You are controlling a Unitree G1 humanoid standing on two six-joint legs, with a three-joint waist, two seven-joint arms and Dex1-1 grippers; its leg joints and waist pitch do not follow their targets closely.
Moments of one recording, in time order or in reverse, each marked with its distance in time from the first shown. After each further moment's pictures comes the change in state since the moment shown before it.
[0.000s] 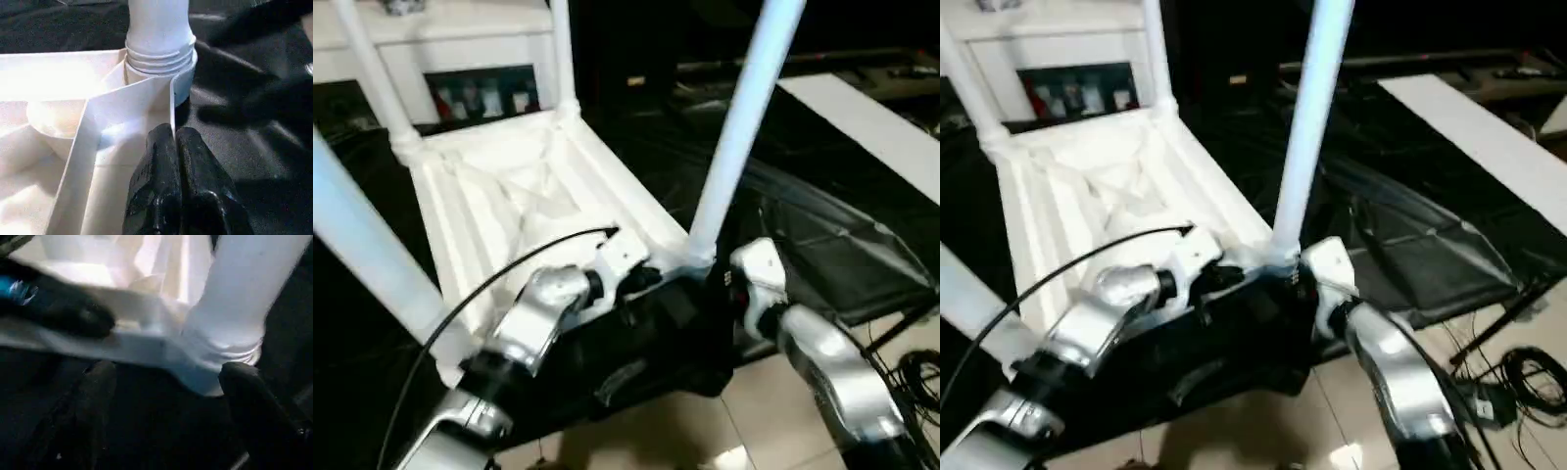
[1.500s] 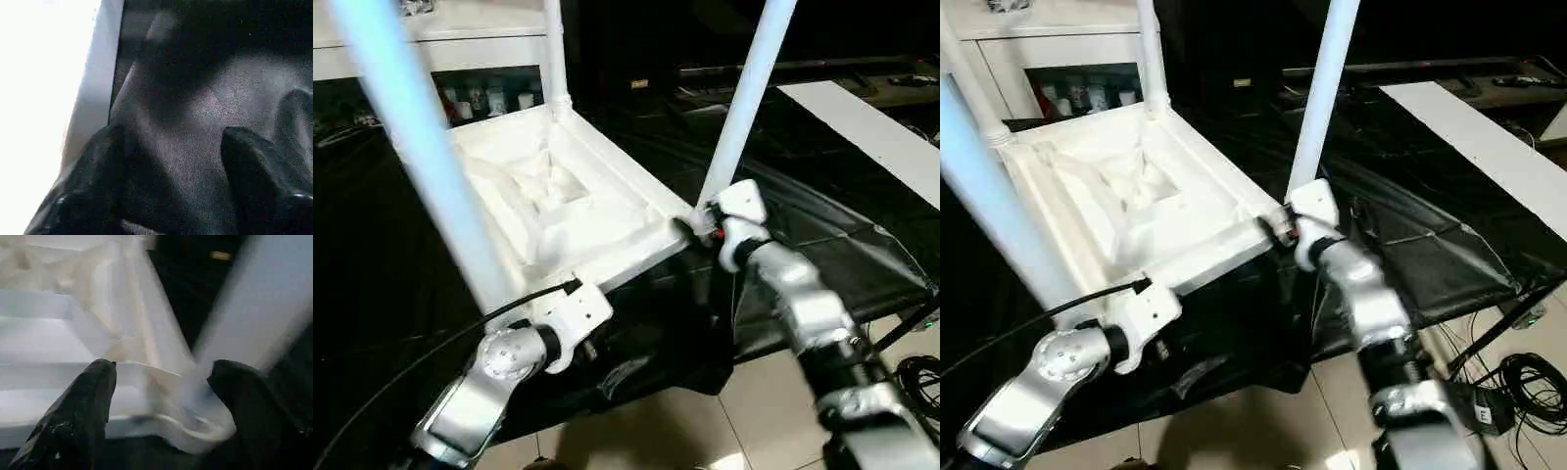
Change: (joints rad) left arm 0.362 0.230 -0.088 -0.468 0.110 0.130 0.164; right arm -0.456 0.071 -0.067 0.518 -0.059 -0.108 -0.227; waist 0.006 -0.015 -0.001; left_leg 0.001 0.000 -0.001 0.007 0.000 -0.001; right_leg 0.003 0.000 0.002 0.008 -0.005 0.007
